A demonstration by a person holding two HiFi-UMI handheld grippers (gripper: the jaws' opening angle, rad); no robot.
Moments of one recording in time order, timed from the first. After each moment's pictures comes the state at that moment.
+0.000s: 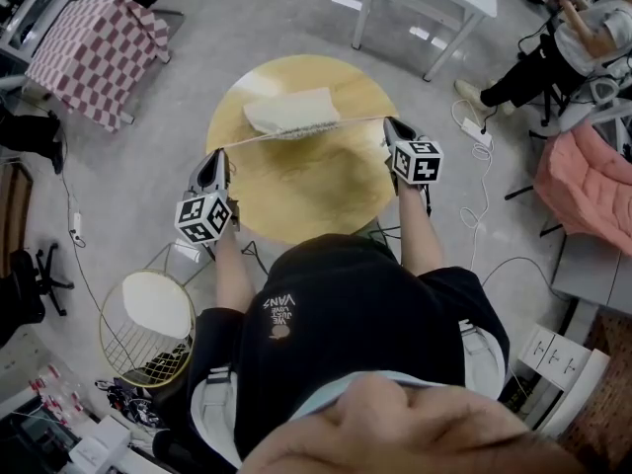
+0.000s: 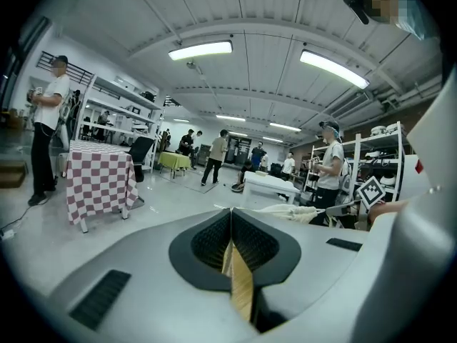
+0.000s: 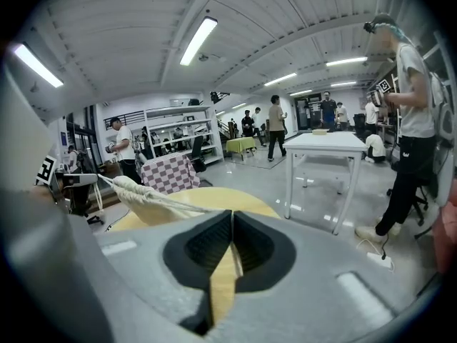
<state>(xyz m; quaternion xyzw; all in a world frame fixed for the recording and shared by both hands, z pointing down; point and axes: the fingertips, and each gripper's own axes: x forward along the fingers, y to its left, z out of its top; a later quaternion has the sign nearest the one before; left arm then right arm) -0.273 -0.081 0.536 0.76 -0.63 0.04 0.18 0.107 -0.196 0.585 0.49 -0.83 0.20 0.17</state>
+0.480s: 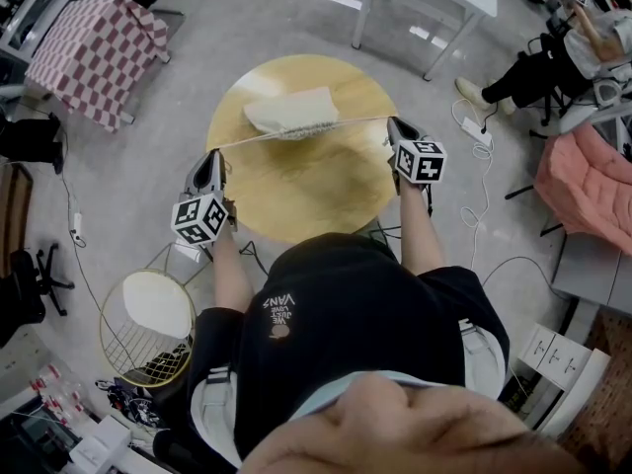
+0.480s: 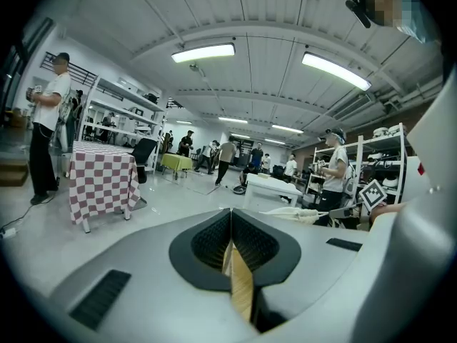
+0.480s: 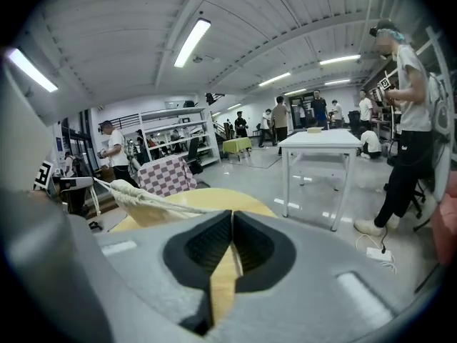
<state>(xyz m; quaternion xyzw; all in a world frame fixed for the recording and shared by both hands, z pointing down) -0.284 -0.079 0.533 0.75 -0.63 0.03 0.18 0.116 -0.198 0.587 0.50 -0.83 0.21 0.16</state>
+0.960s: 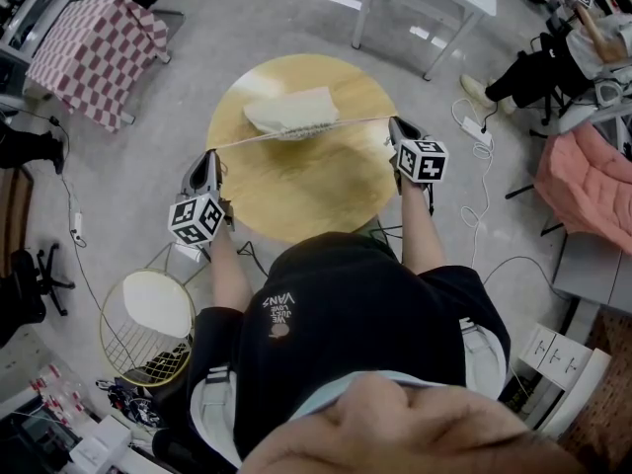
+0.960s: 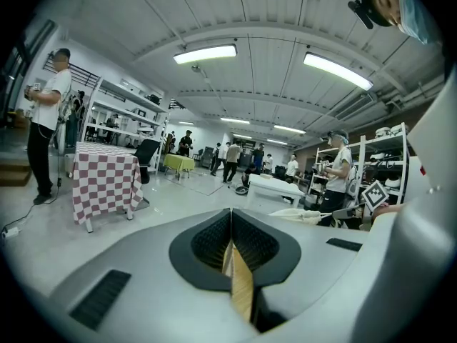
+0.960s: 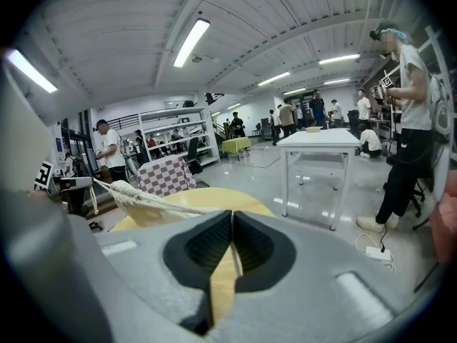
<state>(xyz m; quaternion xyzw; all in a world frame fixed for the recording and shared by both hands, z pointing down) -0.293 -0.075 0.532 0.75 -0.64 0.03 0.18 0.123 -0.197 0.589 0.50 -0.82 0.21 0.16</state>
